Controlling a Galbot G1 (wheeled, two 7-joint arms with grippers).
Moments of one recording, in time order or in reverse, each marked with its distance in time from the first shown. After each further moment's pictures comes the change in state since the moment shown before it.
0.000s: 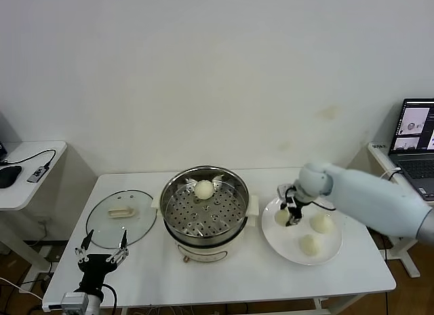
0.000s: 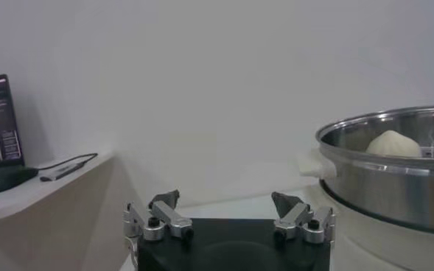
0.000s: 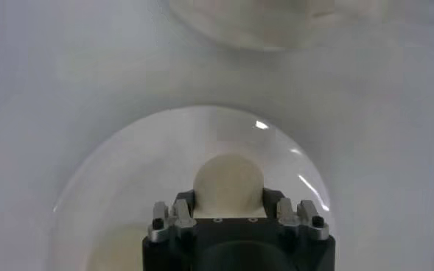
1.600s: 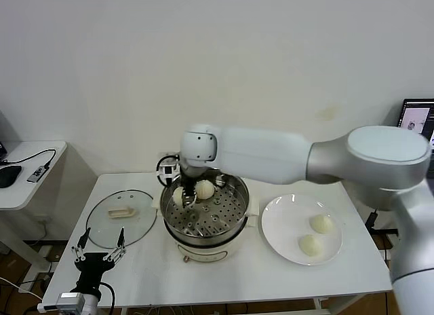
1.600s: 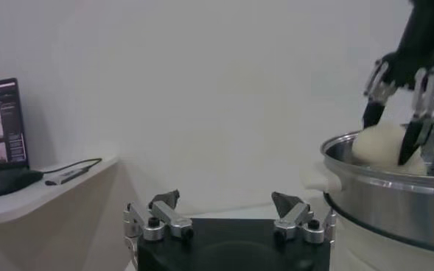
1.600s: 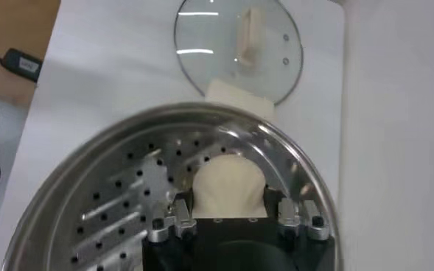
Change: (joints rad) left arm 0.001 -0.006 -0.013 -0.001 -0.029 -0.029 -0.003; right arm 0.126 0.685 -0.150 -0.201 0.513 -0.322 0.279
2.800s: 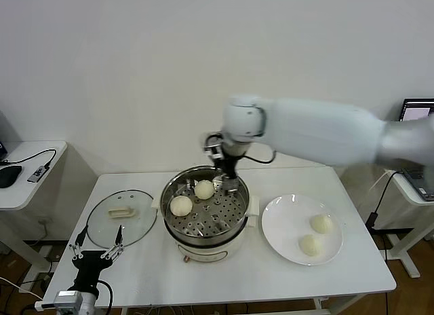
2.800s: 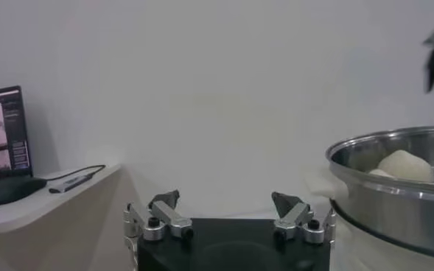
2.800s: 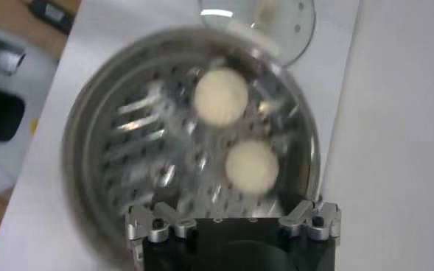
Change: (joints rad) left arm -0.002 0.010 -0.010 -0.004 0.002 0.004 0.002; right arm 0.221 -0.486 -0.025 0.316 -0.262 0.224 -0.345
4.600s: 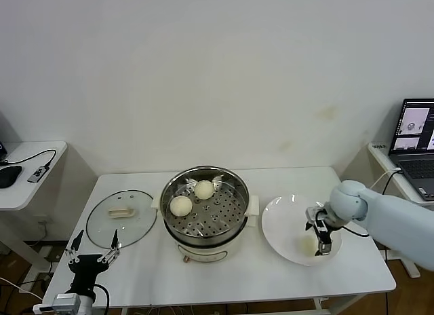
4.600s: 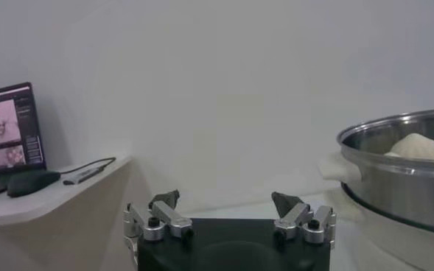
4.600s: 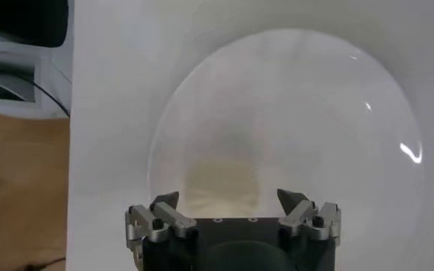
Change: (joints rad) left arm 0.011 -0.019 -0.021 0.019 0.020 0.002 -0.001; right arm -0.745 -0.396 0.412 -0.040 -0.432 0.111 0.031
